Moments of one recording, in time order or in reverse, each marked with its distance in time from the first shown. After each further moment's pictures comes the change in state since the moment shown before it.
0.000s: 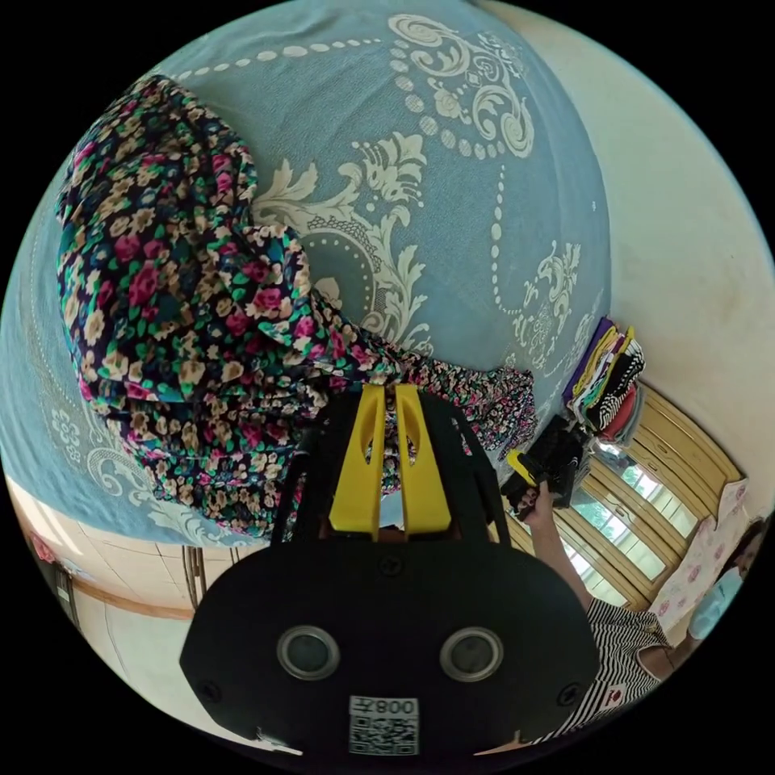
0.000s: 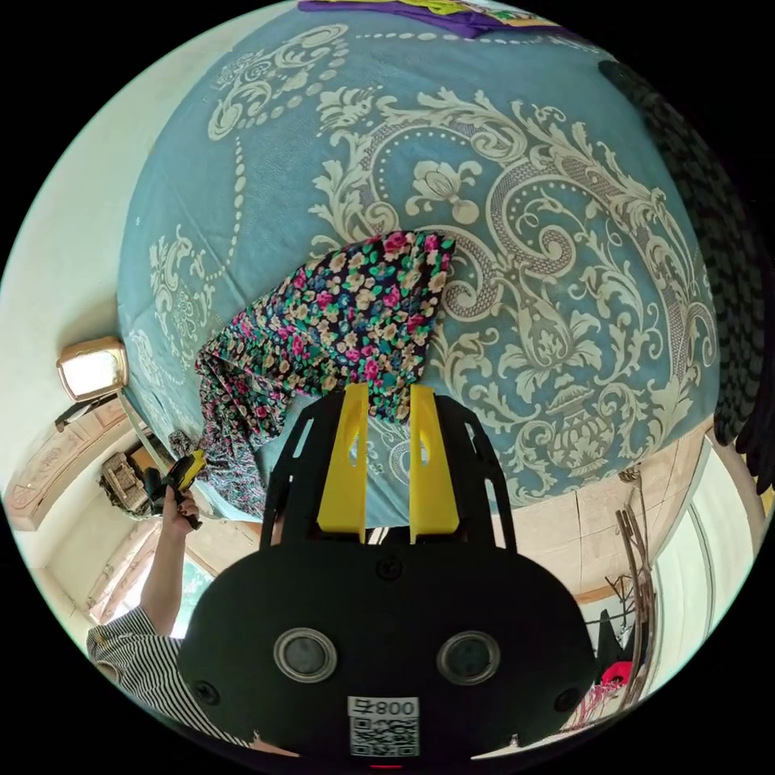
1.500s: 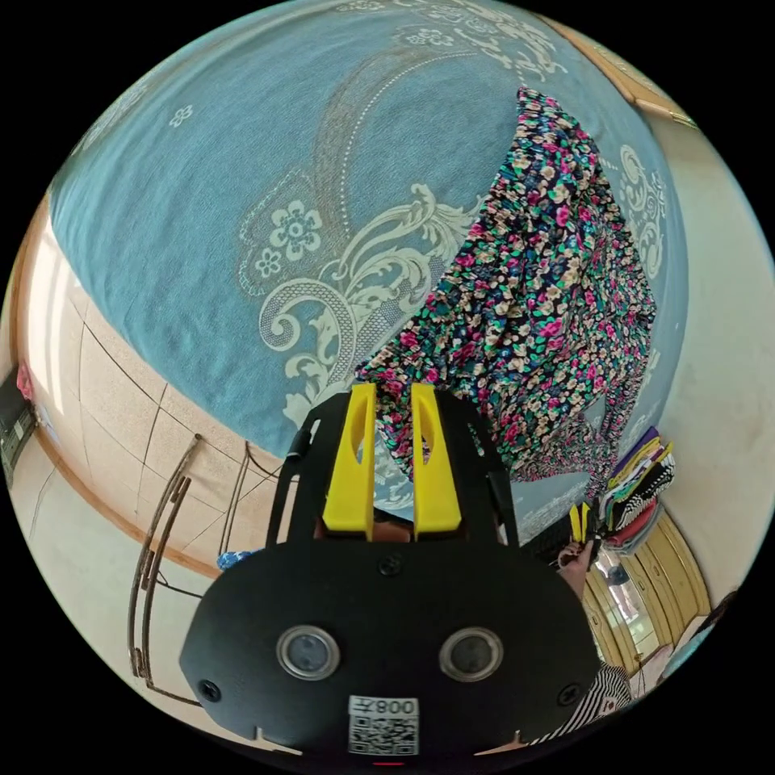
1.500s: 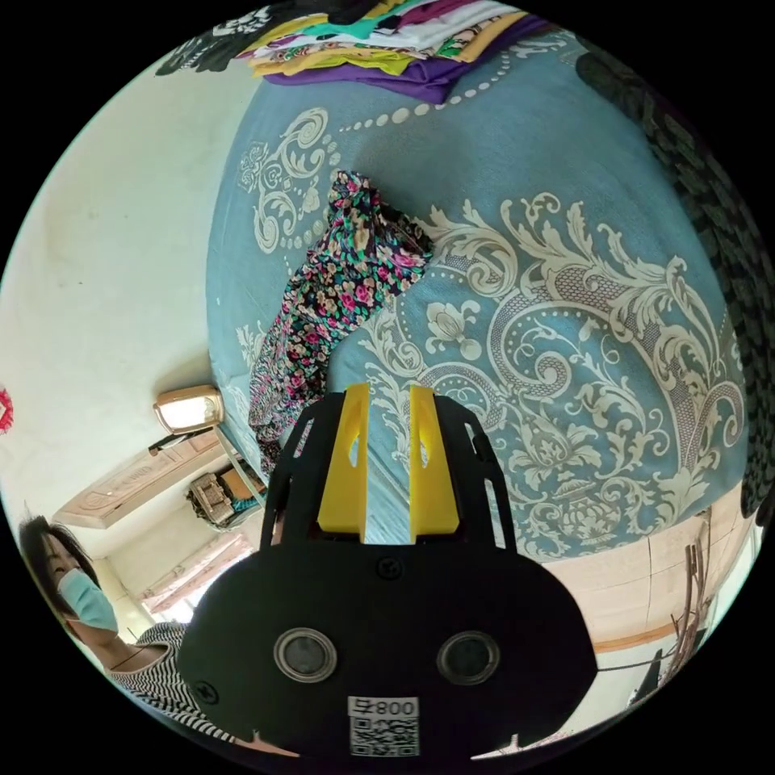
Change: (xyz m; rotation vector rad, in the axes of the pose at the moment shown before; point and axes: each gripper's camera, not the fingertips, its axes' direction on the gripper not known) left arm -0.088 0.054 0.001 0.121 -0.194 -0.427; right arm 0.098 -0.003 -0.177 0.108 -0.381 0.044
